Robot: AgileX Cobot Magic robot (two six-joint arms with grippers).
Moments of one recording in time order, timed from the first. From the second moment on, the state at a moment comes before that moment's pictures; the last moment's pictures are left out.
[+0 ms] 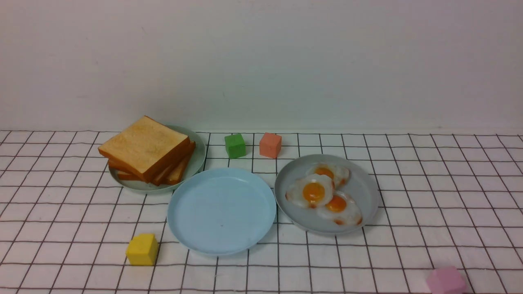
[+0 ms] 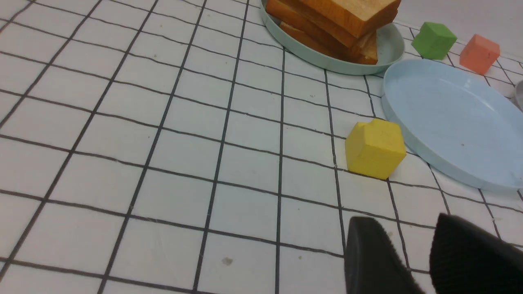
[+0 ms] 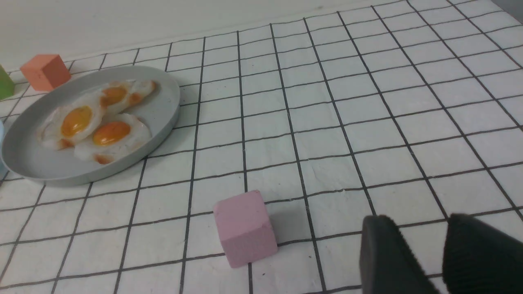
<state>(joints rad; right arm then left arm) -0.07 -0.01 0.02 0.06 0.39 0.07 -0.01 -0.01 0.03 -0.15 0.39 -0.16</state>
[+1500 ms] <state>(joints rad) -0.07 -0.01 0.02 0.06 0.39 0.07 -0.11 0.40 -0.42 -0.62 0.43 0.11</state>
